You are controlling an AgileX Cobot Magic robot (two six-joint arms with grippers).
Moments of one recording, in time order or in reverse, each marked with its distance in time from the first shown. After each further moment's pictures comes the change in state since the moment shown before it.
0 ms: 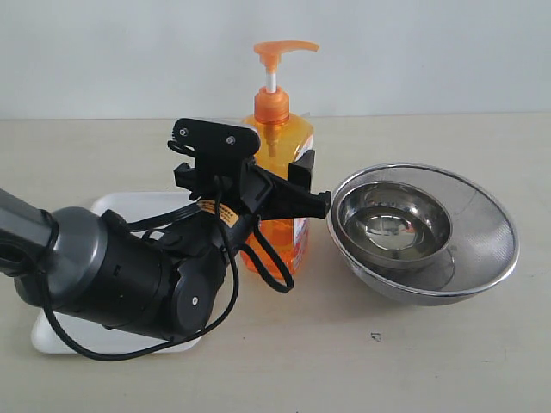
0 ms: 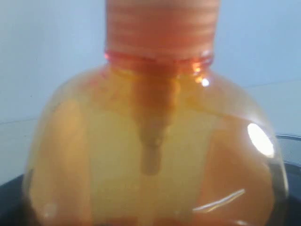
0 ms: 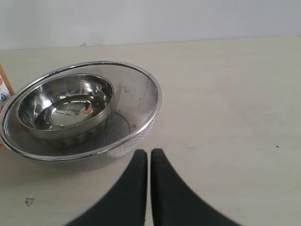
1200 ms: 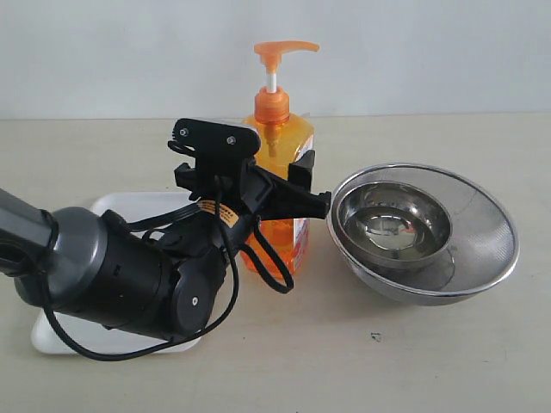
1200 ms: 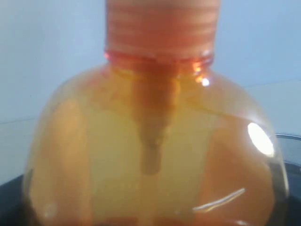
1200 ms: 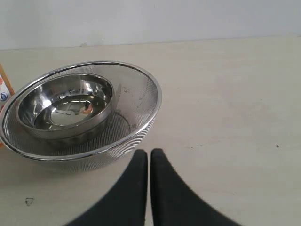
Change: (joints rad) left arm 0.000 0.000 0.000 0.004 0.000 0.000; right arm 0.000 0.000 0.000 0.000 0.000 0.000
